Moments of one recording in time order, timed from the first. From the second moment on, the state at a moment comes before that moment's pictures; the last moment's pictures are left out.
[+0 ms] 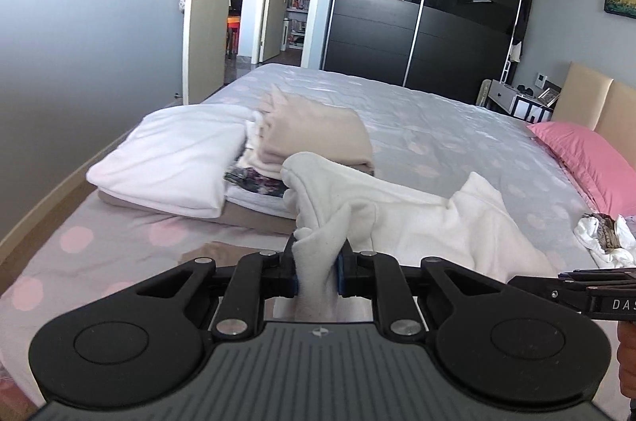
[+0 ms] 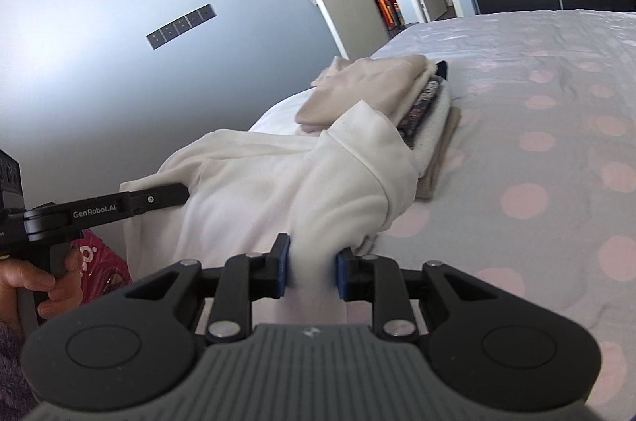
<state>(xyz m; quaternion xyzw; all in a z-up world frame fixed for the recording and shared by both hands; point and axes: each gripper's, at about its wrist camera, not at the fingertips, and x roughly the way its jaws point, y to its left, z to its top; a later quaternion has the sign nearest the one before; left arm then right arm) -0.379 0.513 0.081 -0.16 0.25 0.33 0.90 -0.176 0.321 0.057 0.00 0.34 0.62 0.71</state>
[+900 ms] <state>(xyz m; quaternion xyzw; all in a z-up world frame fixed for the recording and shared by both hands) -0.364 0.649 -0.029 -0.17 0.35 0.34 0.86 -0.197 0.468 -0.031 -0.04 0.42 0.60 0.68</state>
